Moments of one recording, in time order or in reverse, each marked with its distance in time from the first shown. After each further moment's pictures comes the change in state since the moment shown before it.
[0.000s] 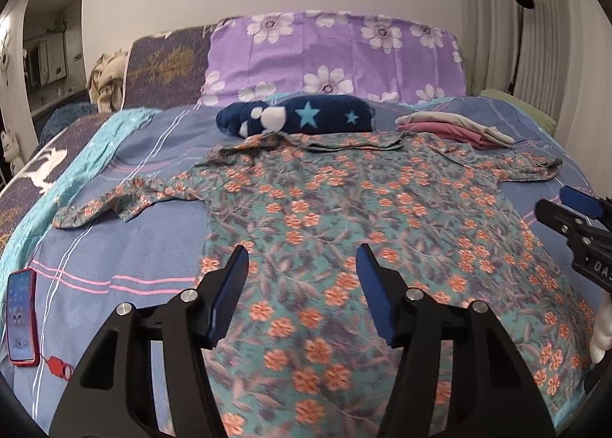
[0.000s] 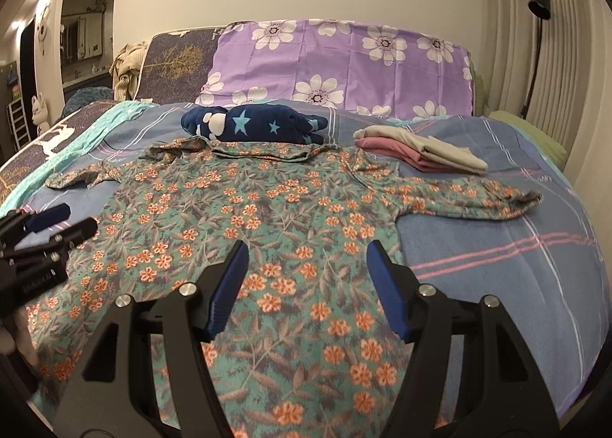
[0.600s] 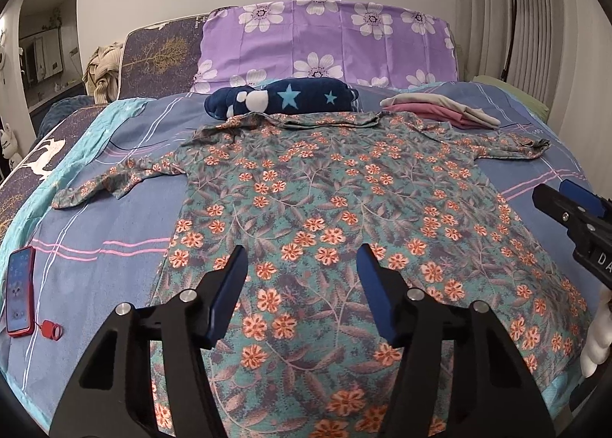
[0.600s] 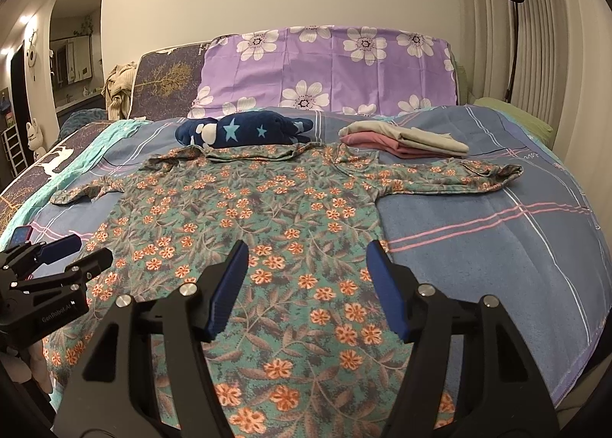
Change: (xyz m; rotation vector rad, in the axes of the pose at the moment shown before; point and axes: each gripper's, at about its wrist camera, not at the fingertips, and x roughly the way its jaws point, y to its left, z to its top) left arm -0.025 -0.043 -0.028 0.027 0.026 -0.007; right arm -0.038 -0.018 -0.030 0.106 -0.026 -0.001
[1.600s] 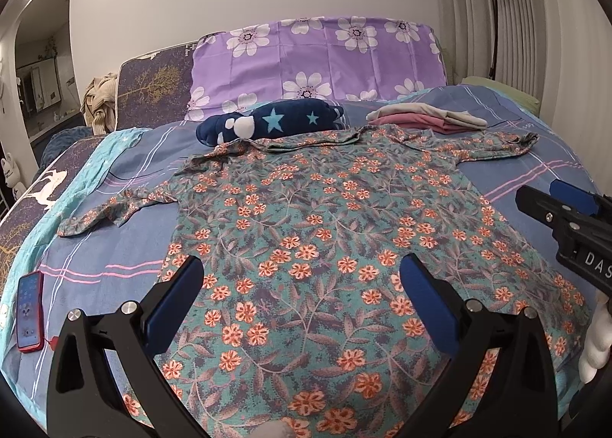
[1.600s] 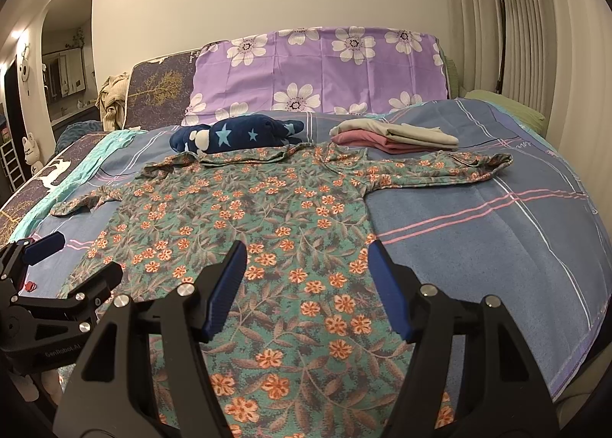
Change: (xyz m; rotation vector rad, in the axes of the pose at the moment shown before) left arm -0.020 -0.036 0.001 0.071 -0.075 0.020; right arm -0.011 -0.013 -0.006 0.057 -0.011 -0.007
